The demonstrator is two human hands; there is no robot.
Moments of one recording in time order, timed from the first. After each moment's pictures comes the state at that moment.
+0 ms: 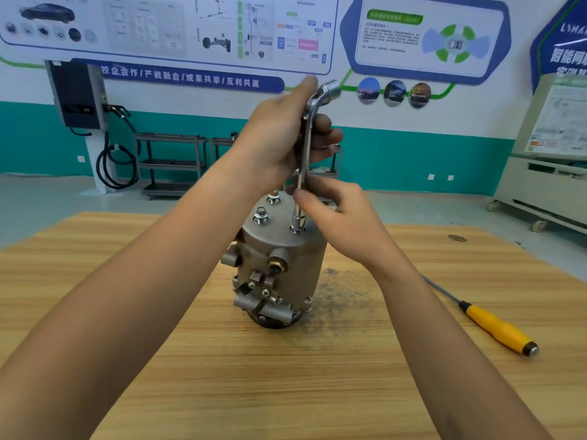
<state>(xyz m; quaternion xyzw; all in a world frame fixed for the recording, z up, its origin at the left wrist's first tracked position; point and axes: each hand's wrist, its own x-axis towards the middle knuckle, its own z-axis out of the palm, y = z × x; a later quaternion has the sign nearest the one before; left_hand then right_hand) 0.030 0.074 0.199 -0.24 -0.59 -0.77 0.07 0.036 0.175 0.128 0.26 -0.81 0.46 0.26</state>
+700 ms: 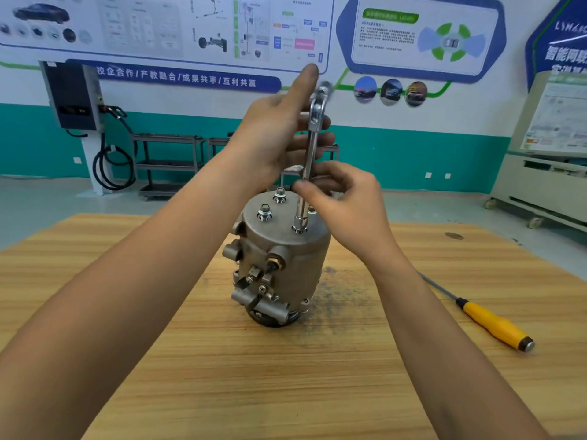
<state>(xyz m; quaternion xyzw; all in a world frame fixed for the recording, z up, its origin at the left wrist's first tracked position) 0.027 0.070 0.201 -0.22 -0.63 -0.74 0.10 0.030 0.177 0.130 0.25 -0.76 0.50 0.34</state>
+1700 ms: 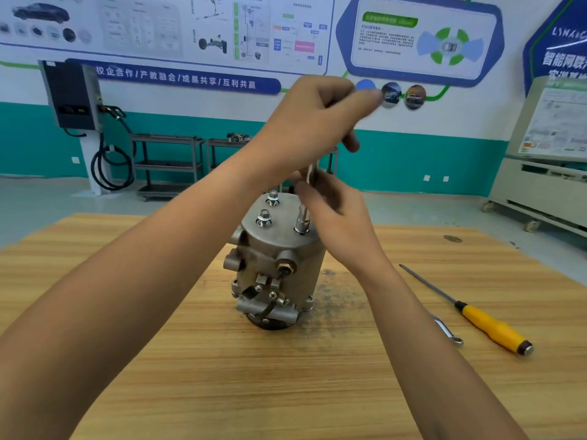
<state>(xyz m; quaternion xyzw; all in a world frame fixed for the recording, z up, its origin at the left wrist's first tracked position) 0.040 0.082 0.205 -0.37 -0.73 -0.53 0.23 0.032 0.168 0.119 0.25 -0.75 0.55 0.27</state>
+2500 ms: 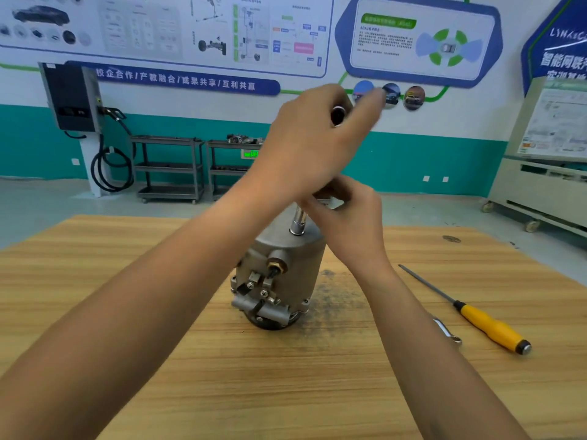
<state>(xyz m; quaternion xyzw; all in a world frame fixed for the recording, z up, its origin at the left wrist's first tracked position) 0.056 0.090 0.199 -0.28 -0.77 -0.45 0.35 0.033 0.175 0.119 0.22 -0.75 0.48 0.39</state>
